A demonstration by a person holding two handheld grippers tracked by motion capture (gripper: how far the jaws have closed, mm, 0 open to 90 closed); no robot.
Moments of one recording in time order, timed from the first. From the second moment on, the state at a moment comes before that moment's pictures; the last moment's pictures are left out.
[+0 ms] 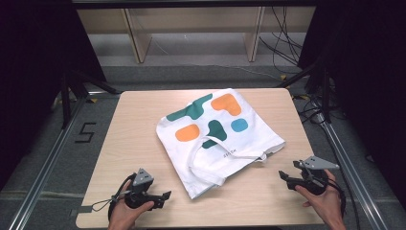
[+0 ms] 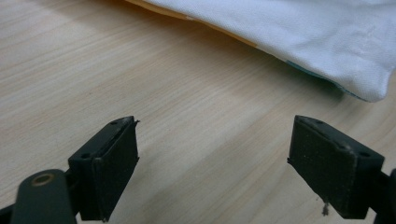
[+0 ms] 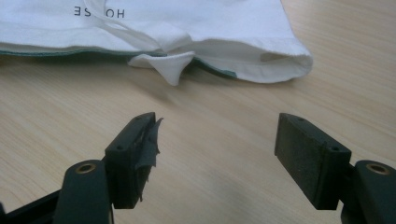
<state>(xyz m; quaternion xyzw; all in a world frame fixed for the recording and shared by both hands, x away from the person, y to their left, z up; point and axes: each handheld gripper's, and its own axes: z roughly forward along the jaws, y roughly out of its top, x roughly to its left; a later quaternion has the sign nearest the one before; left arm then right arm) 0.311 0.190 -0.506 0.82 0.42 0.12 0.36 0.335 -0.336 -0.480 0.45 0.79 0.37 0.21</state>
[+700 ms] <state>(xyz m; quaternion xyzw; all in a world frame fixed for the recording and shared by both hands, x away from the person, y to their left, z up) 0.304 0.173 -0.504 0.82 0.42 0.10 0.37 0.368 -0.335 -0.482 0.44 0.79 0.35 0.25</state>
